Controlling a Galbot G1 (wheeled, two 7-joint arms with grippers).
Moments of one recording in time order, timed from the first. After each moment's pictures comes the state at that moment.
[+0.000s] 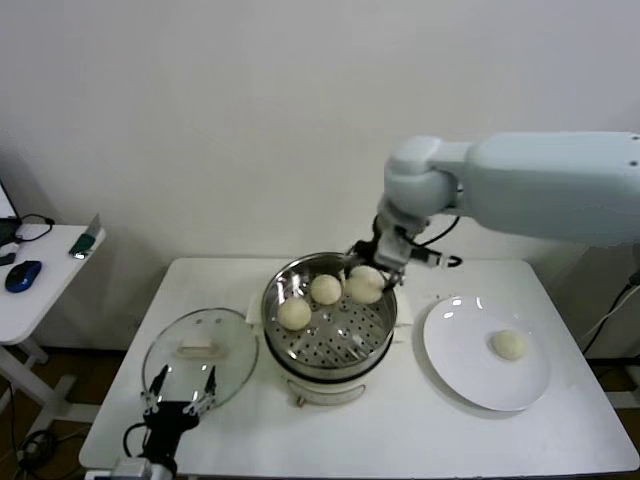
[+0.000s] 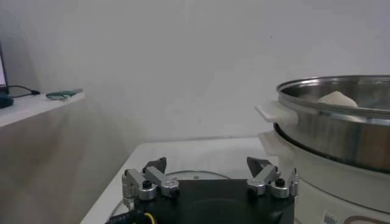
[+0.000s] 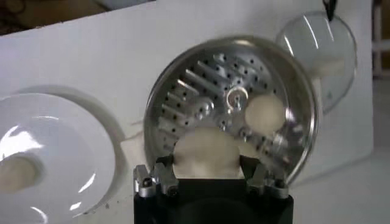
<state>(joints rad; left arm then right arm) 1.75 -1.47 -0.65 -2.09 -0.08 0.06 0.01 0.96 1.08 -1.60 1.68 0.11 0.26 -1.00</state>
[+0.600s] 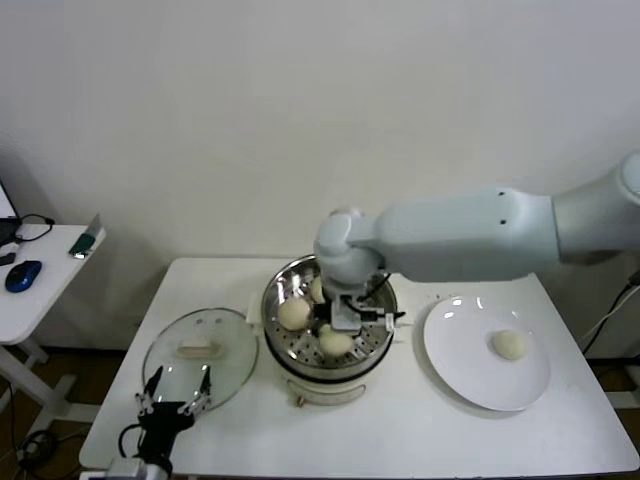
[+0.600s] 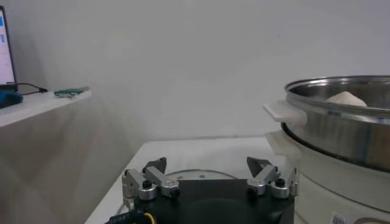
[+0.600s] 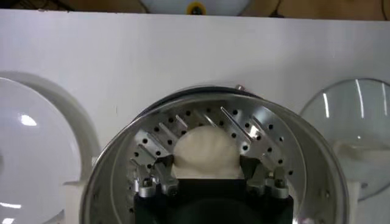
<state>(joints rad) 1.75 -1.47 -0.66 -2.09 -0.10 0.06 0.01 0.77 1.25 -1.61 1.63 -0.06 0.25 -0.99</state>
